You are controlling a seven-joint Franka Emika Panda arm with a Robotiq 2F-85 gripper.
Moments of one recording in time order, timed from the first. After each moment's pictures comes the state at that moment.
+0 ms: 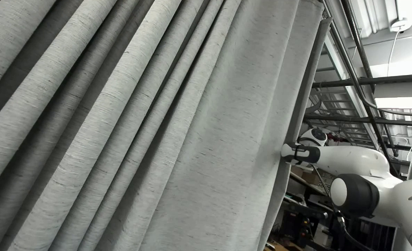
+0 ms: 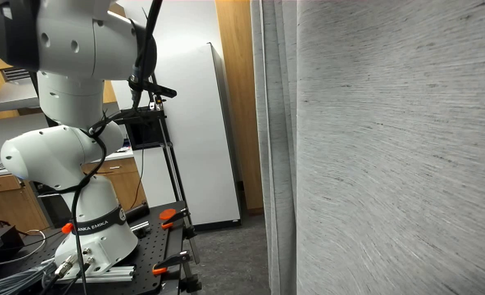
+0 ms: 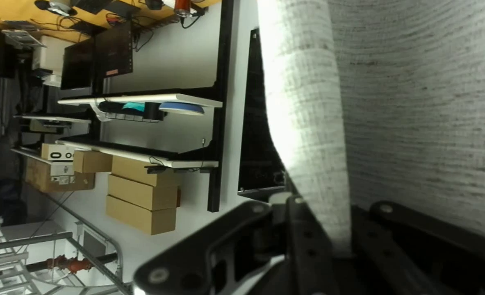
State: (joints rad) arm -0.75 0.72 -0.30 -0.74 0.06 2.73 0.05
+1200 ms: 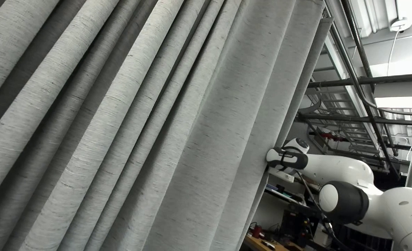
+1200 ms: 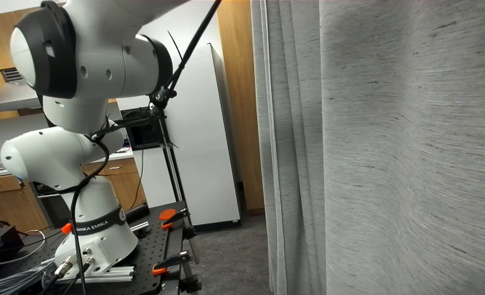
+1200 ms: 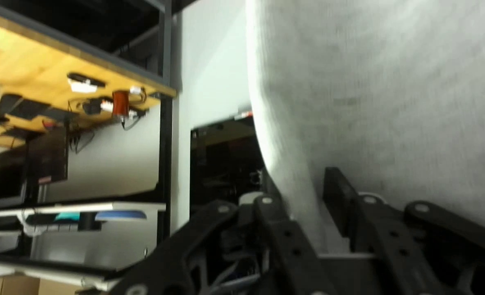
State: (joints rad) arm -0.76 0.83 -0.12 -0.68 0.08 2.54 0.03
